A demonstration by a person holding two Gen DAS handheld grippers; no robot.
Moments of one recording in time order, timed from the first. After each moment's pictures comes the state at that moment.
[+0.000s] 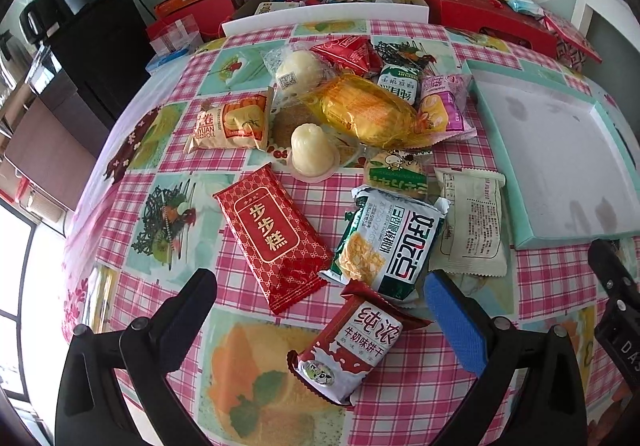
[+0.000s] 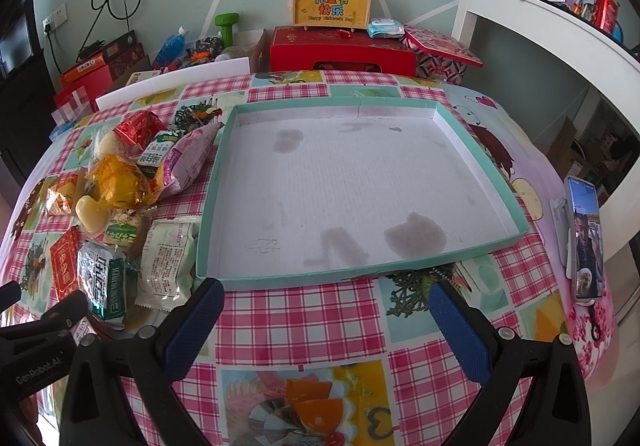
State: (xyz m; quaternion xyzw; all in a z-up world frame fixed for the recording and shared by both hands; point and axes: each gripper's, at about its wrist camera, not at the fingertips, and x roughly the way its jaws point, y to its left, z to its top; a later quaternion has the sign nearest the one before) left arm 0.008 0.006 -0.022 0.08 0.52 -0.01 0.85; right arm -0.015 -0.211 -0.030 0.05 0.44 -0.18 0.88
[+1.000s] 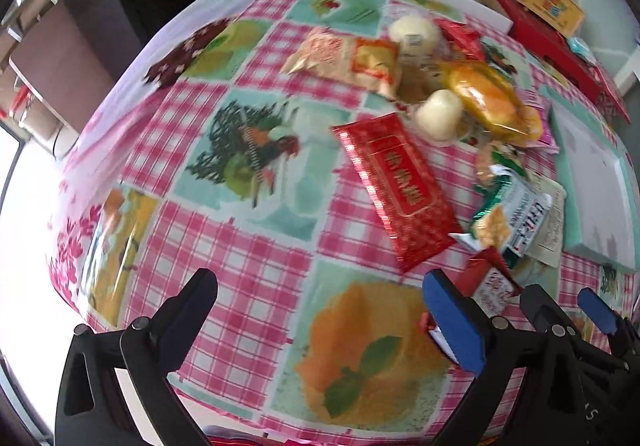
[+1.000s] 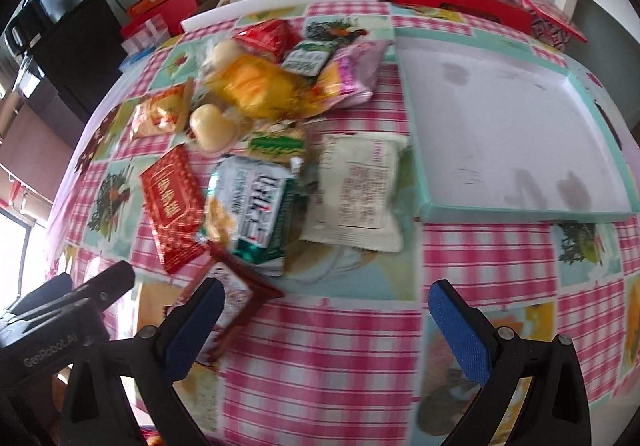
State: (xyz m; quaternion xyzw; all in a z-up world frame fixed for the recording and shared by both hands) left arm 0.006 0.121 -0.038 -0.04 0.58 0.03 0.81; right arm 0.019 -0.093 -0.055 0.08 0.54 -0.03 0.83
